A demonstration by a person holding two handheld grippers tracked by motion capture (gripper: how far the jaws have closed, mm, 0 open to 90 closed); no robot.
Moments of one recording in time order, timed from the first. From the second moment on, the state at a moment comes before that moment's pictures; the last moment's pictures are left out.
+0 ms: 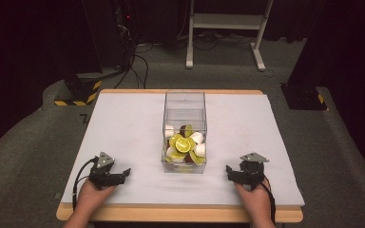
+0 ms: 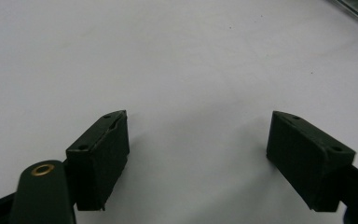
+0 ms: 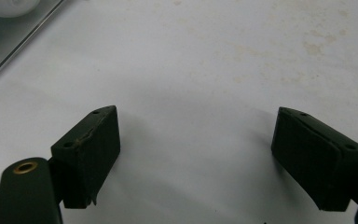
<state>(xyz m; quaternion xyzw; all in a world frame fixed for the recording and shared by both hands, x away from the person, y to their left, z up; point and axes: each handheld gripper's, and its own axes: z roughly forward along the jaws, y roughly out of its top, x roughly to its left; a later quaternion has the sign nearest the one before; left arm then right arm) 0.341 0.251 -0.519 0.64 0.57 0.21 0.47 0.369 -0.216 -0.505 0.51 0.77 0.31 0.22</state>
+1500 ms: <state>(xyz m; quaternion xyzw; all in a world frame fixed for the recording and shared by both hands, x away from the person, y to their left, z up) 0.336 0.252 -0.515 0.64 0.57 0.22 0.47 0.366 -0.217 -0.505 0.51 0.77 0.32 0.22</state>
